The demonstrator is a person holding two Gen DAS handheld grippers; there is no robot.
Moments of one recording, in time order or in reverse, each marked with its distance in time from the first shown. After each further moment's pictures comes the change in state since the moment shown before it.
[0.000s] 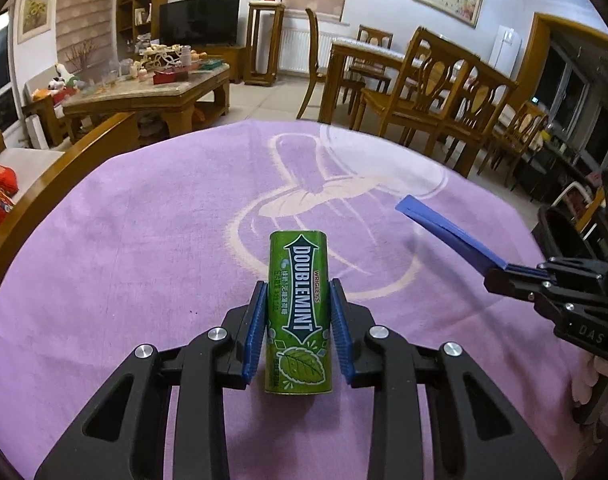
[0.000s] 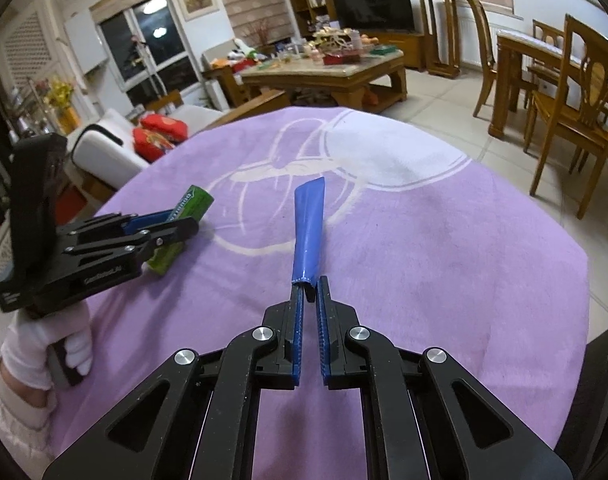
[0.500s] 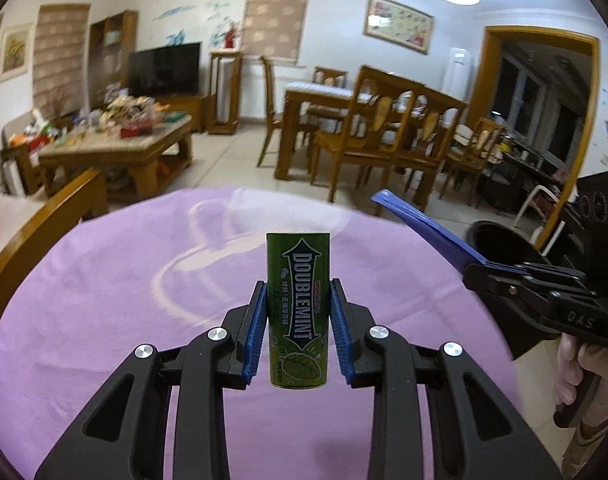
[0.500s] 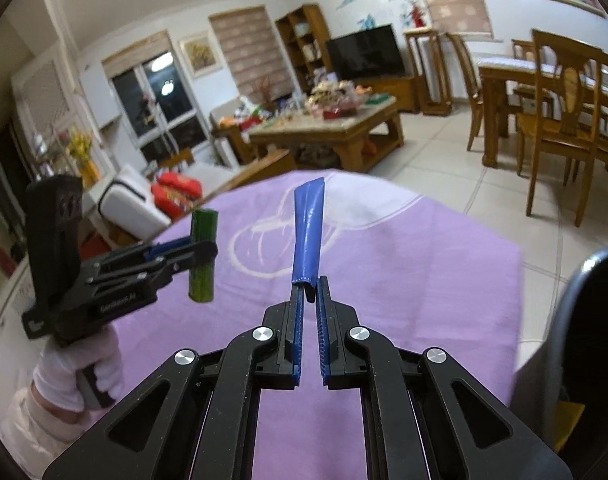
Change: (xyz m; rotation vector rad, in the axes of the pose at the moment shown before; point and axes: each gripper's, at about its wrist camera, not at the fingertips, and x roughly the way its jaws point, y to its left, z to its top) left arm -0.054 -0.095 0.004 0.117 -0.175 -0.095; right arm -0.118 -0.023 -0.034 0.075 -0.227 0.044
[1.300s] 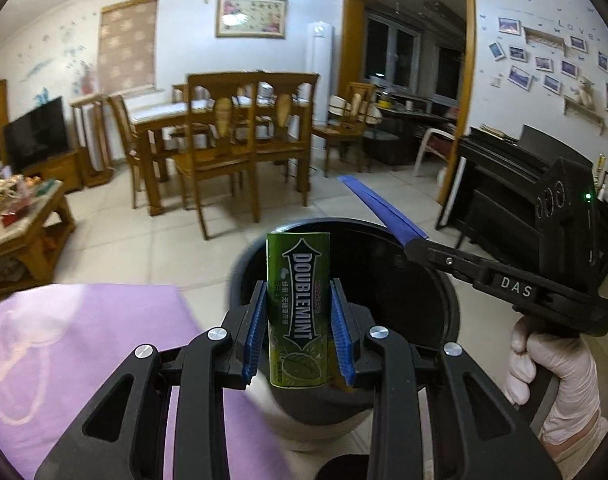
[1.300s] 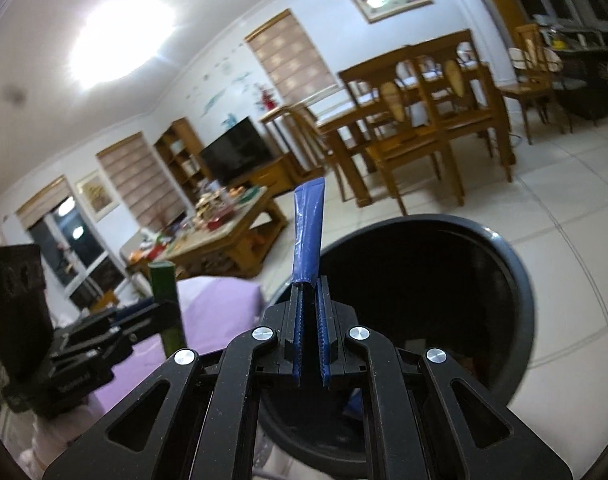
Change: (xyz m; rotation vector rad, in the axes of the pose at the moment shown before) left arm 0.071 -0.248 0.013 0.310 0.010 -0.338; right arm -0.224 -0.198 -0.104 0.399 -0.360 -0.296
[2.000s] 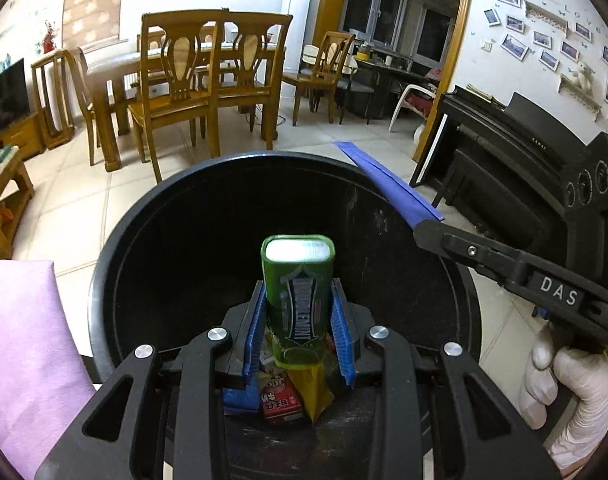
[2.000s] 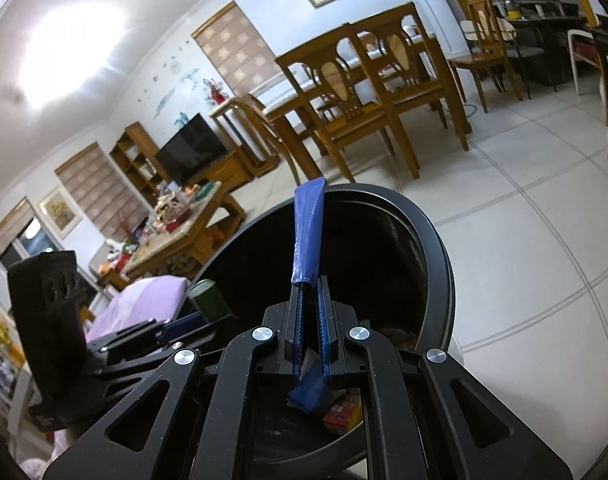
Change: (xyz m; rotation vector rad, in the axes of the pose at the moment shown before) left arm 0.098 -0.029 -0.014 -0.013 0.183 -0.106; right arm 0.022 -0.070 -0.015 0.101 0.057 -0.130
